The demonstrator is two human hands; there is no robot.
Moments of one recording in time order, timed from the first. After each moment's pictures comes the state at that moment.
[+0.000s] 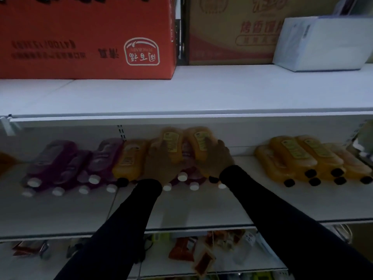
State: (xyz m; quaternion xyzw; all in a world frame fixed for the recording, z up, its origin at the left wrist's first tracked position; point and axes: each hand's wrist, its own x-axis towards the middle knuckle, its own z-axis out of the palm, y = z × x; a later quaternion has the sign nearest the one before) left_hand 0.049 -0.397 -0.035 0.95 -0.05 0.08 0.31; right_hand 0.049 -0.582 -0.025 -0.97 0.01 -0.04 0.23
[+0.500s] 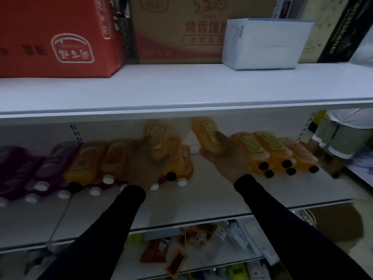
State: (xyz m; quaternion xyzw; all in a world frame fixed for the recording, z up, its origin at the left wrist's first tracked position) left_hand 0.029 -0.480 -0.037 0.88 -0.08 0.21 0.41; right_hand -0.009 -0.708 -0.017 -0.86 0.08 -0.18 0.47
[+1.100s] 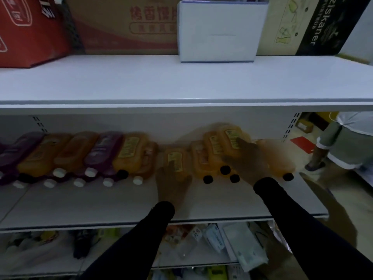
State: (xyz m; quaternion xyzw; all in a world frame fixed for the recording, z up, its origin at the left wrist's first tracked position) left_hand -0.001 -0.690 -0.124 0.91 0.04 0.02 0.40; right_hand -0.017 -0.915 -0.039 -0.92 0.13 -0.11 0.36
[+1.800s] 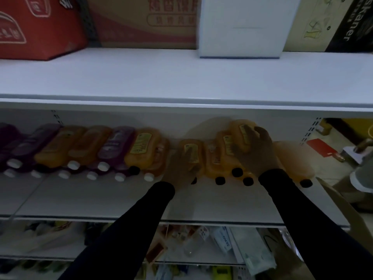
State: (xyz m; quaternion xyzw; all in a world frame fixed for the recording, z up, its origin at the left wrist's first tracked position) left_hand 0.035 -0.673 -0.091 0.95 -0.10 -0.02 0.29; right_hand 0.009 -0.898 -0.020 -0.95 0.05 -0.18 0.24
